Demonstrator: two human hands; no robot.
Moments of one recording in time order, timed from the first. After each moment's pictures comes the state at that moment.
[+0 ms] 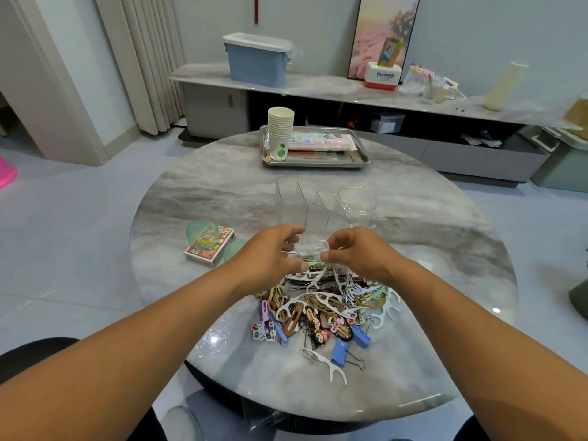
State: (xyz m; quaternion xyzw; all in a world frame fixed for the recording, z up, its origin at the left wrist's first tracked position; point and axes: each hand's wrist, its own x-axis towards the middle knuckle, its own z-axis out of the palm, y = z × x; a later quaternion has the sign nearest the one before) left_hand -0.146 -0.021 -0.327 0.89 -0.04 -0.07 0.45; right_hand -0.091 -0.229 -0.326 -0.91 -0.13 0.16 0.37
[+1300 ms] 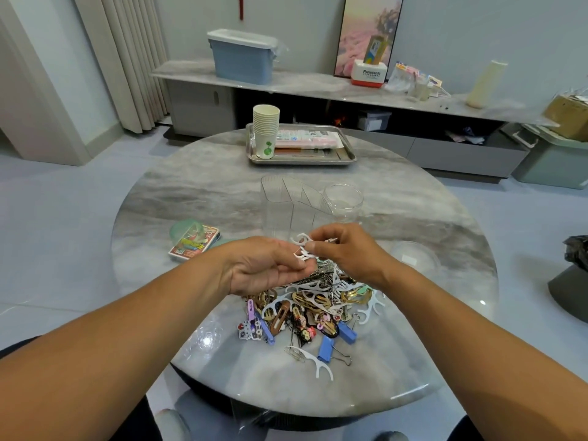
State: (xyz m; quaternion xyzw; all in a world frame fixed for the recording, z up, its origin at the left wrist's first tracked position) left_hand -0.141 -0.038 -0.318 0.47 0.11 -0.35 0.80; right_hand -0.106 -0.234 -0.320 -0.83 -0.18 0.13 0.51
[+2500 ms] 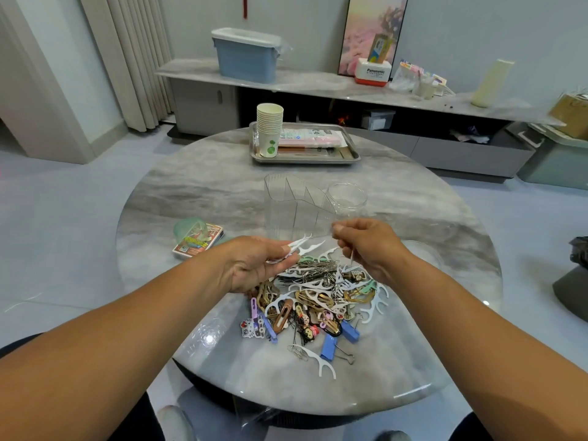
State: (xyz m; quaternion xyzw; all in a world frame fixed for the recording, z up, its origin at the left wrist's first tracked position) left_hand -0.134 -0.028 -0.332 0.48 0.22 -0.24 0.81; right_hand -0.092 -0.243 -0.319 -0.72 0.11 0.14 0.67
